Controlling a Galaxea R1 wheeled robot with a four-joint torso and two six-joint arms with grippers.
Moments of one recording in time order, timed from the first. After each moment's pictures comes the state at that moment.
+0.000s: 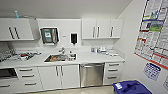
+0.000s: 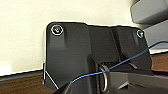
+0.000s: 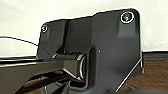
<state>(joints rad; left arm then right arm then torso) 1.53 2.85 -2.49 -0.01 -0.07 -0.04 -1.50 2.71 -2.28 0.13 -0.06 -0.16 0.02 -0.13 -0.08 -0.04</state>
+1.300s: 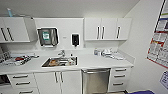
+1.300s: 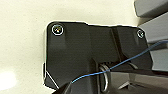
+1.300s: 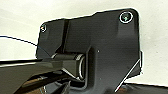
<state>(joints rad) 1.52 2.85 -2.49 -0.01 -0.07 -0.04 -1.50 2.72 -2.29 0.13 -0.06 -0.16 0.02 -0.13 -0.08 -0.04</state>
